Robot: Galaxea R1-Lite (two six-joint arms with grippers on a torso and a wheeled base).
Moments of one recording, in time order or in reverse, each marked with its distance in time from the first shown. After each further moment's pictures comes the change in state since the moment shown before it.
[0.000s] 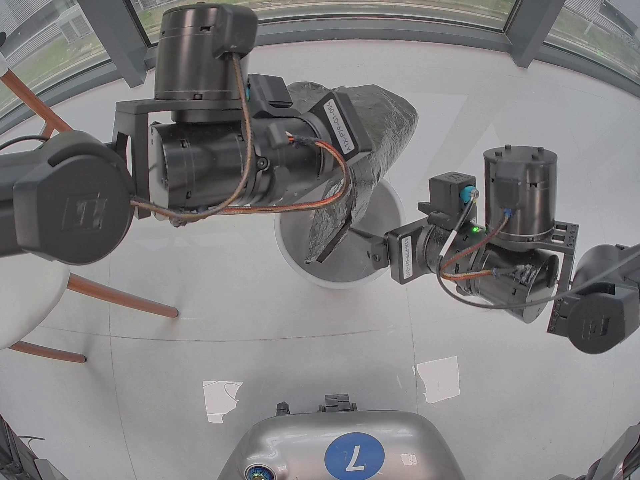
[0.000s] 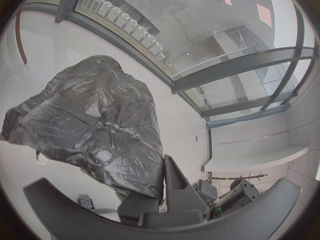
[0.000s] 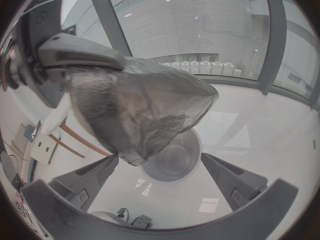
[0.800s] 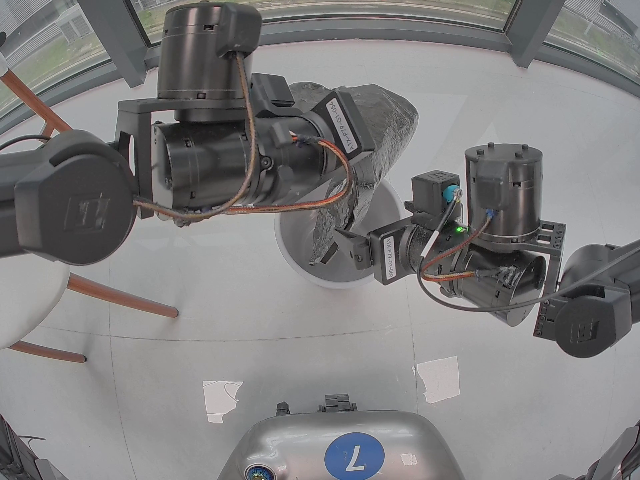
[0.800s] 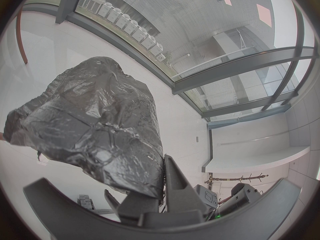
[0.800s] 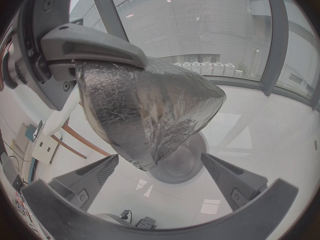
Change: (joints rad) left arm -0.006 0.004 -0.004 0.000 0.017 0.000; right arm 0.044 0.026 -0.034 -0.001 -0.017 0.001
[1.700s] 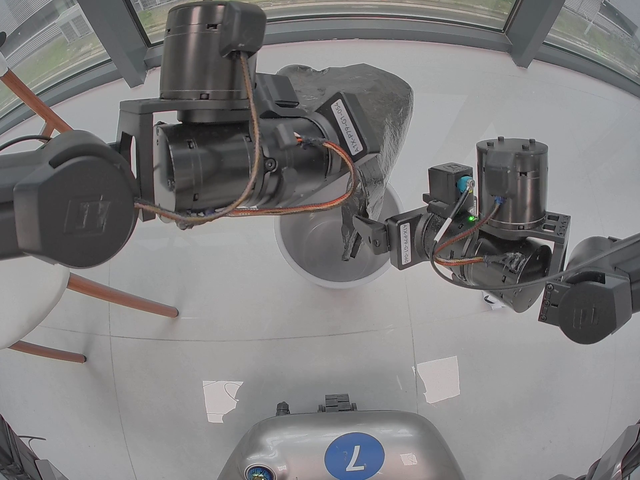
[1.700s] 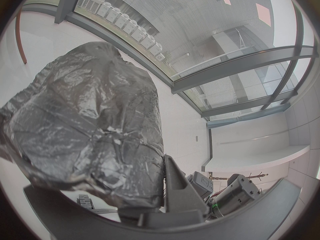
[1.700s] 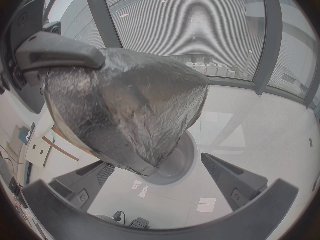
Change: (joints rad) left arm -0.012 0.000 0.000 0.000 0.008 0.003; right arm -0.053 -0.008 0.007 0.000 -0.017 0.000
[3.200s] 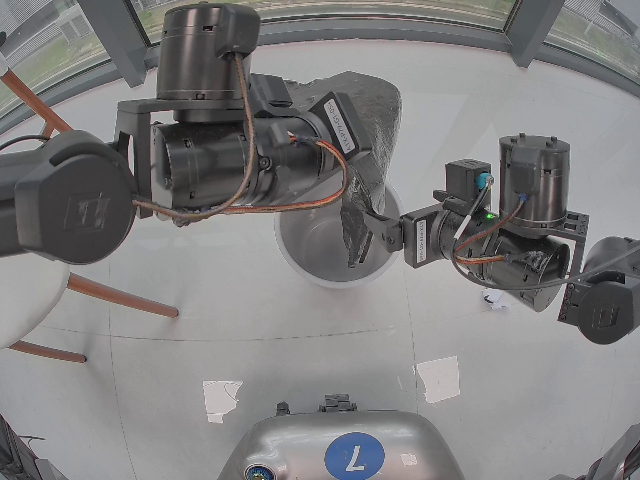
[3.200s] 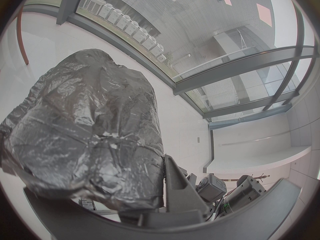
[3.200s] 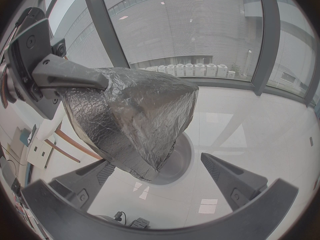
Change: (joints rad) left arm 0.019 -0.001 0.000 0.001 0.001 0.001; right arm -0.007 -0.056 0.031 -0.004 0.017 0.002
